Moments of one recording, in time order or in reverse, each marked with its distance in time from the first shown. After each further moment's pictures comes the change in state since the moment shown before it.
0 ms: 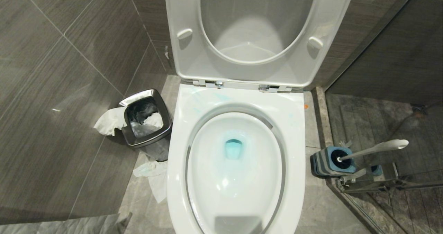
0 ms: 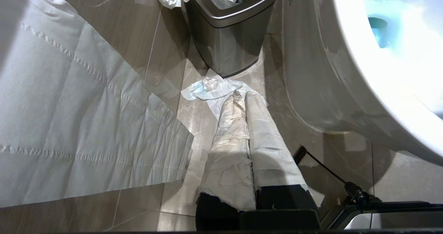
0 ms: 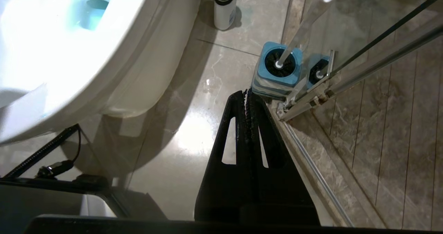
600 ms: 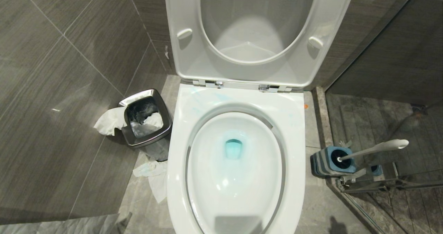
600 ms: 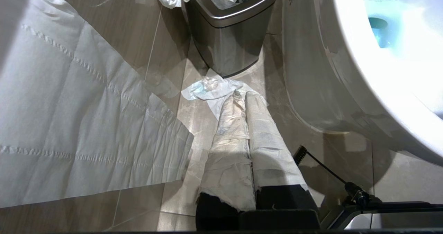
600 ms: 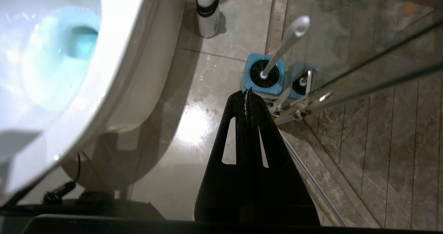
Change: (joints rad) left arm 0.001 0.000 0.000 0.000 0.000 0.000; right arm -0.045 0.297 -0.261 0.019 -0.027 0.035
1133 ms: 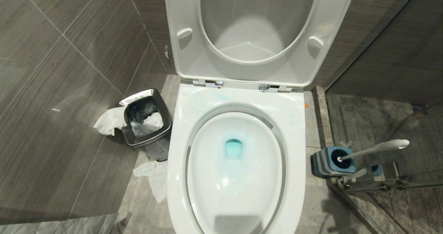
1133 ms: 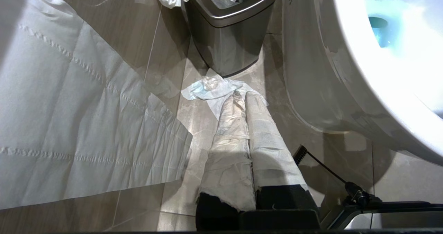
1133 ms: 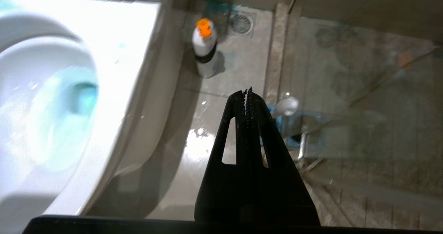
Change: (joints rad) left arm -0.001 0.000 0.000 0.000 0.000 0.001; right arm -0.225 0.390 -0.256 -0.176 0.235 0.005
